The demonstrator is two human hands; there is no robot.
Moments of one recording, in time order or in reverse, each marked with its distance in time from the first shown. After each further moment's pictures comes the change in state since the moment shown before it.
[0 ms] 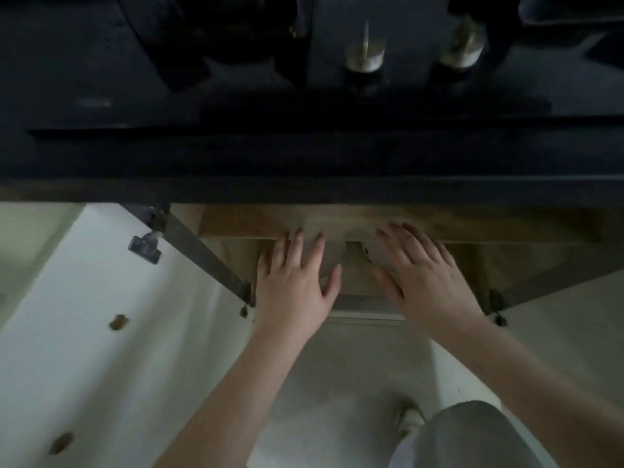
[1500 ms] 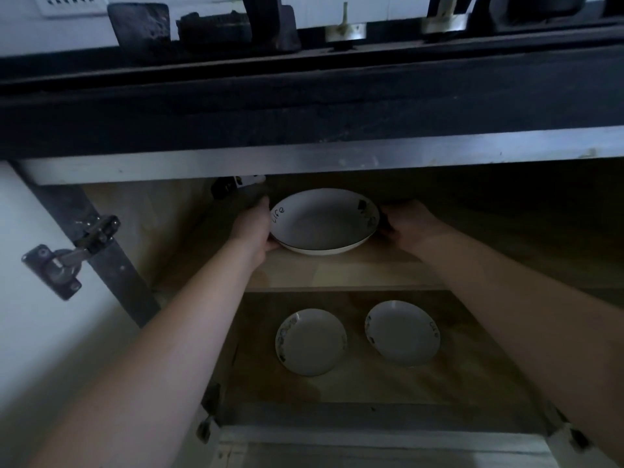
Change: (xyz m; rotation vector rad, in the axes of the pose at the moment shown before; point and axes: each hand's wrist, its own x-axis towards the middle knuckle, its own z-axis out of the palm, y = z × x) left_hand 0.201 -0.060 0.064 -1.493 0.162 -0.519; right_hand 0.193 0.048 0.064 1.417 0.125 0.447
